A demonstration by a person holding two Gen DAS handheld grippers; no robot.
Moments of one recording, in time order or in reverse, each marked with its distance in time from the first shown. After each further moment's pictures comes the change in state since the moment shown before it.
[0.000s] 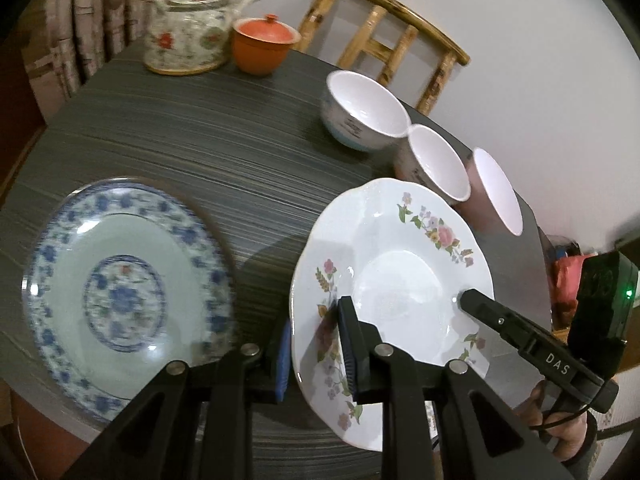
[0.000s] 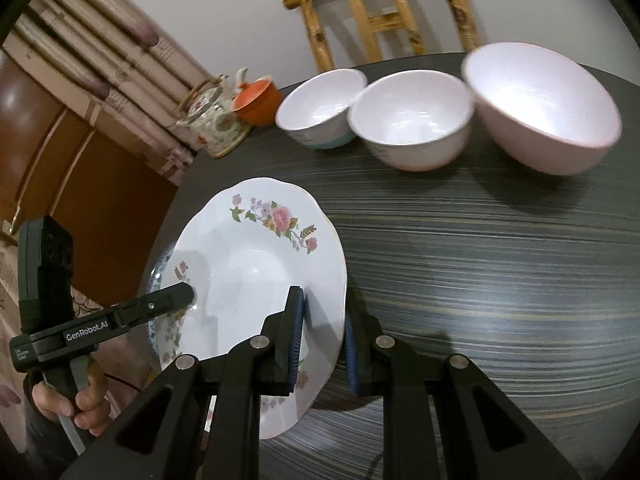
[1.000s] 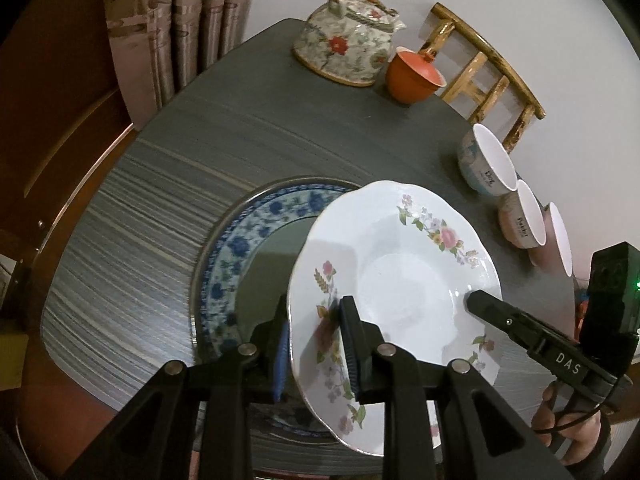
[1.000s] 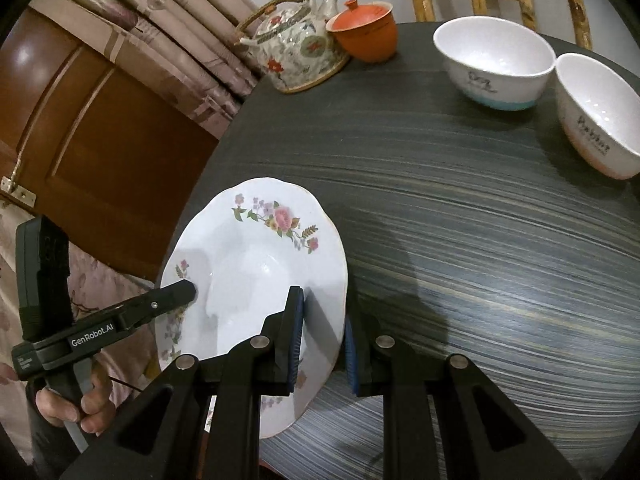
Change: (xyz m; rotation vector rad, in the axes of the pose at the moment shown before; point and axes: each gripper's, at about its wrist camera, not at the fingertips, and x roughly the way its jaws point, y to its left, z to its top) left arm -0.047 0.150 0.001 -0.149 -0.022 0.111; right arm 0.103 0.118 0.002 -0.099 0.154 0.056
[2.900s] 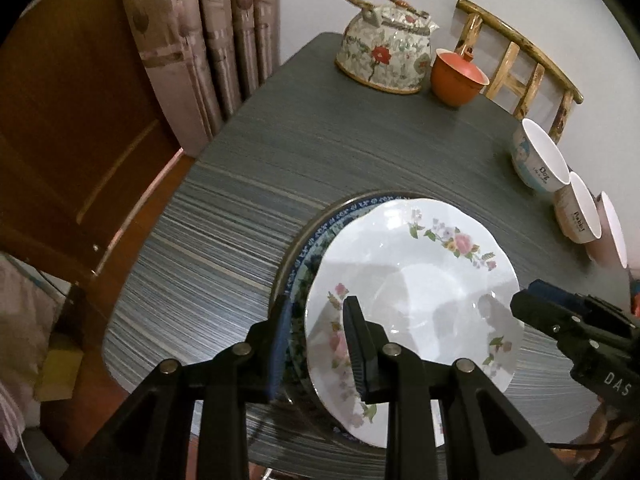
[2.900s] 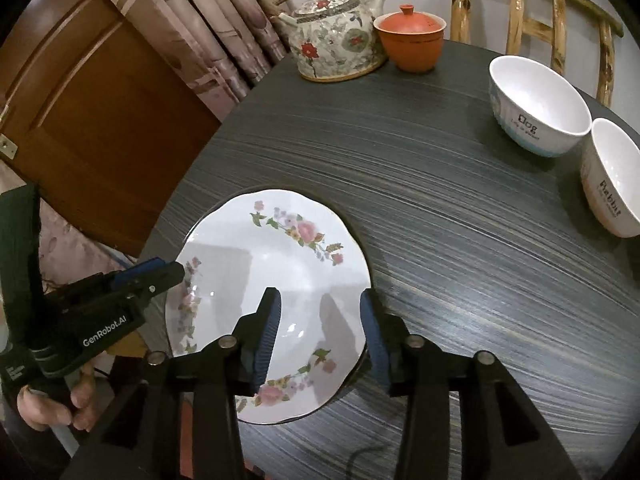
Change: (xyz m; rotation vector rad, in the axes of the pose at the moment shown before) left arm -0.004 0.008 0.002 0.070 -0.062 0.240; right arm 0.013 0.047 0.009 -0.144 0.033 -0.126
